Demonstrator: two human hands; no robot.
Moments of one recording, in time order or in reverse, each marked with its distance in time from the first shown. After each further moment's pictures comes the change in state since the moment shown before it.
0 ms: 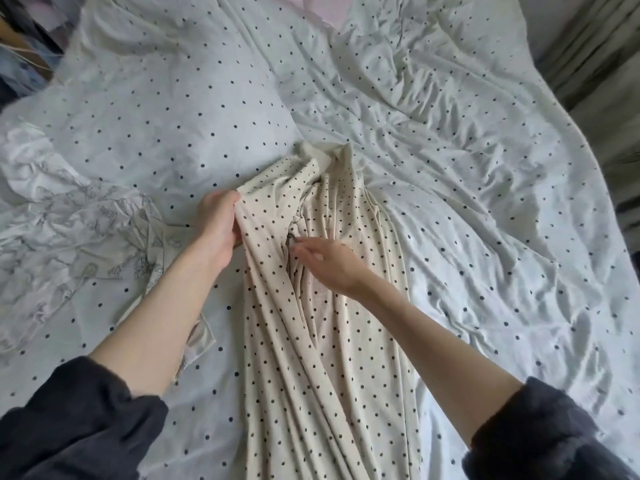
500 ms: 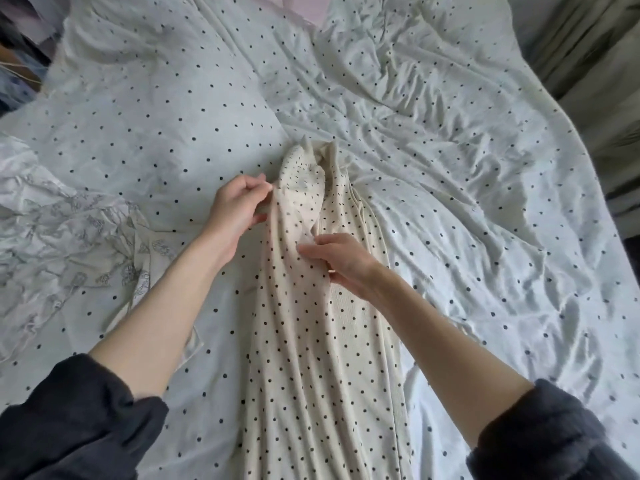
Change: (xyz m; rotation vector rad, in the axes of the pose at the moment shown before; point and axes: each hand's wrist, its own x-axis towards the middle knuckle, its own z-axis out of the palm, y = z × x) left_hand -0.027 0.008 0.030 0.231 -0.329 0.204; right_hand -0.010 0.018 -0.023 0.782 0.012 0.301
